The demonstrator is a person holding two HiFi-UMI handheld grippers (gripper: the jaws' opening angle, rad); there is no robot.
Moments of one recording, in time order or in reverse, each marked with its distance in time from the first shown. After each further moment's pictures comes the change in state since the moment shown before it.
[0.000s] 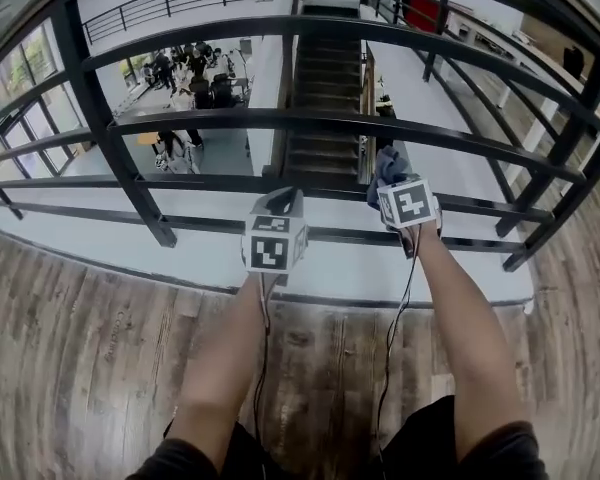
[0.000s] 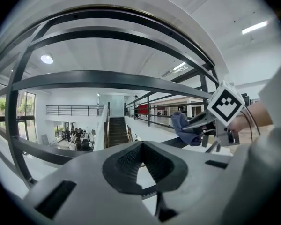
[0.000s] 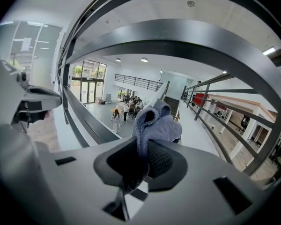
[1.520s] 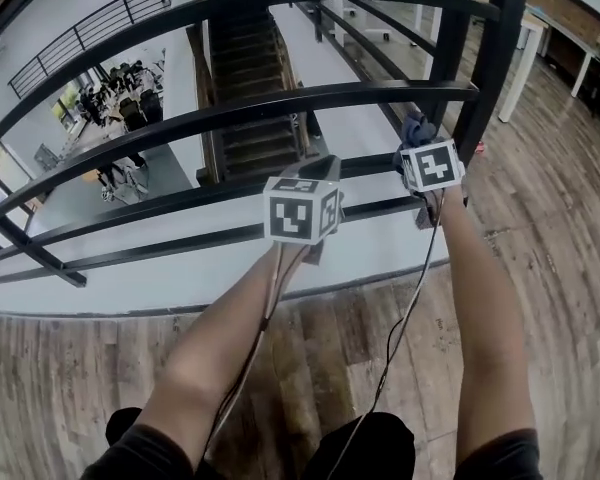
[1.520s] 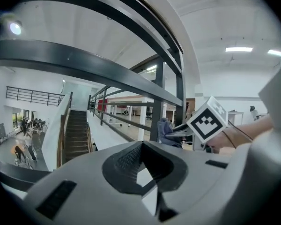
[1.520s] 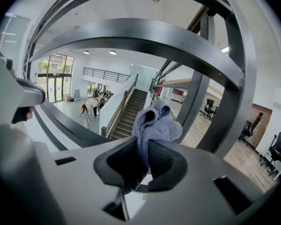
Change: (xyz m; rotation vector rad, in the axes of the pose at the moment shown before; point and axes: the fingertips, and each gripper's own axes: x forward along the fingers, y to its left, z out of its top) left arm 0.181 -0.476 0.064 -0.010 0.025 -0.416; right arm -0.120 -0.416 -0.234 0.211 0.099 -0.232
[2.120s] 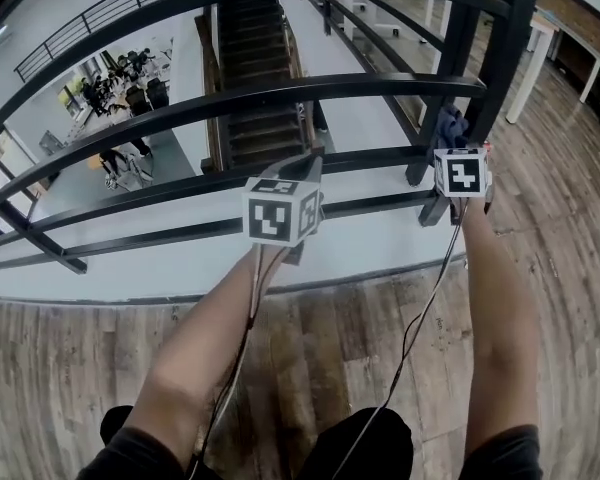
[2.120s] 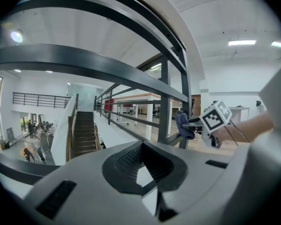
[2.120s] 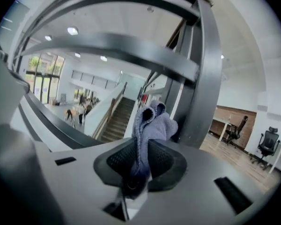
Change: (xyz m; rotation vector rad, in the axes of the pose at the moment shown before) left arm -0.024 0.027 -0.012 0.012 0.020 0.073; right arm -0.022 -0.086 -0.004 -0.030 -0.141 -0.239
